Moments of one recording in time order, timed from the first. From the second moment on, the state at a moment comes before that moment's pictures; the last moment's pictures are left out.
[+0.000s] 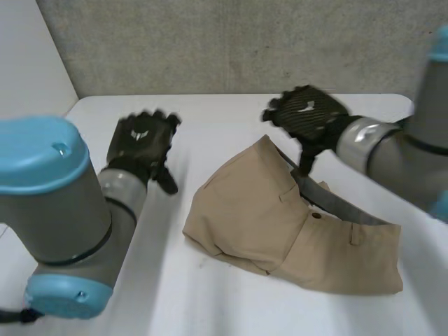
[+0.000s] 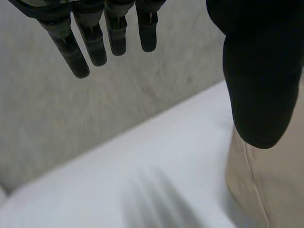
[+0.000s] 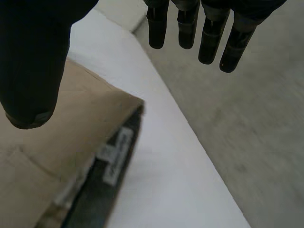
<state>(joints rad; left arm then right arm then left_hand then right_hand) 4.08 -1.85 -1.54 3.28 -1.83 3.26 1.98 -1.14 1.14 0.25 1.19 2.49 0.25 0.25 0.25 0.24 0.06 0.22 0.23 0.23 0.25 0.06</state>
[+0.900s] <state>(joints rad) 4.12 -2.20 -1.43 3.34 -1.56 3.09 2.11 -1.13 0.92 0.43 1.33 2.52 0.53 0.51 0.49 0.49 0.32 0.96 1.17 1.18 1.18 0.96</state>
